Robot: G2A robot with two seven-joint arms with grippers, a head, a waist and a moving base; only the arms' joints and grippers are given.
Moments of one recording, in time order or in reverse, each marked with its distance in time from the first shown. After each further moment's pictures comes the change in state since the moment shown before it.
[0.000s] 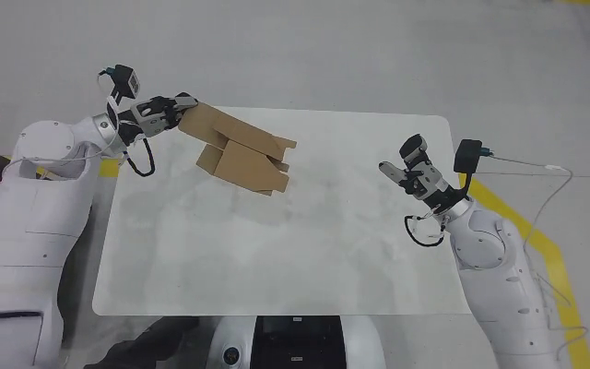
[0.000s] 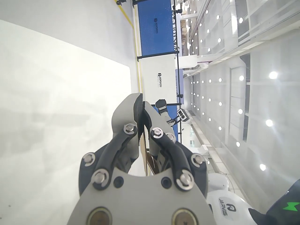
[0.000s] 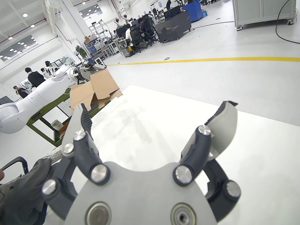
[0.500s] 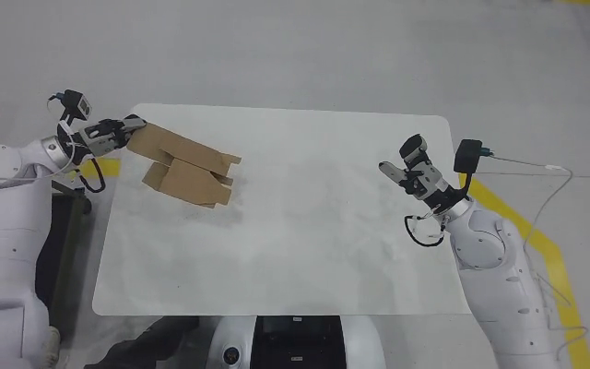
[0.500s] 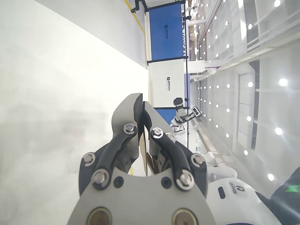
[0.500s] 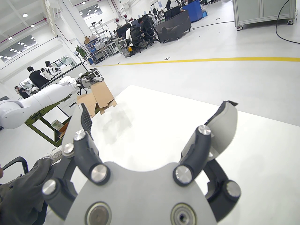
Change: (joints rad) left arm -0.054 0.037 -0.113 0.433 0.015 -0.251 -0.296; right arm 0.000 0.000 0.000 0.000 0.000 0.000 0.000
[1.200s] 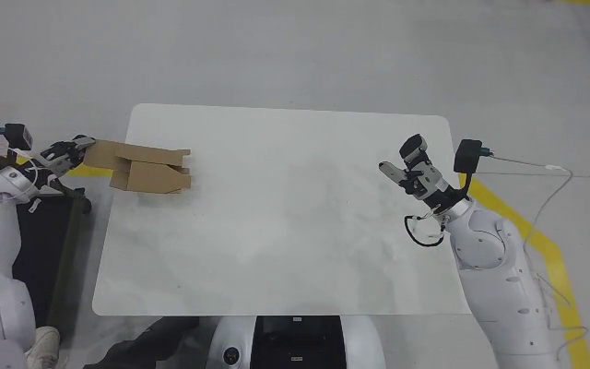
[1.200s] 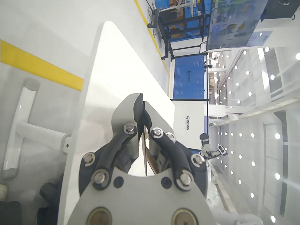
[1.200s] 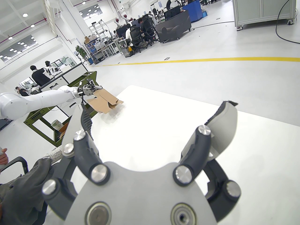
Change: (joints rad) left arm -0.193 0.037 -0.059 0.585 0.199 -0.308 0.041; right arm 0.000 0.000 0.000 0.000 0.000 0.000 0.000
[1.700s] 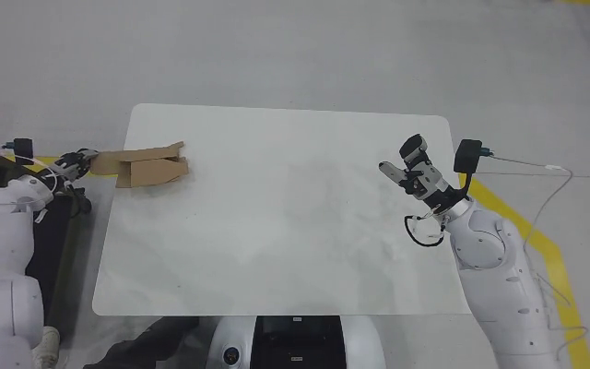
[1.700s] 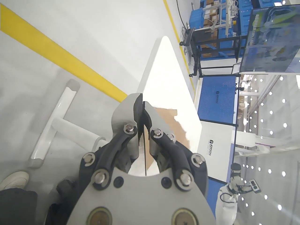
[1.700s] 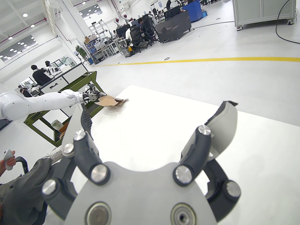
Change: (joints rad) left arm -0.027 -0.029 0.082 0.110 0.205 0.017 0.289; right arm 0.000 0.000 0.000 0.000 0.000 0.000 0.000
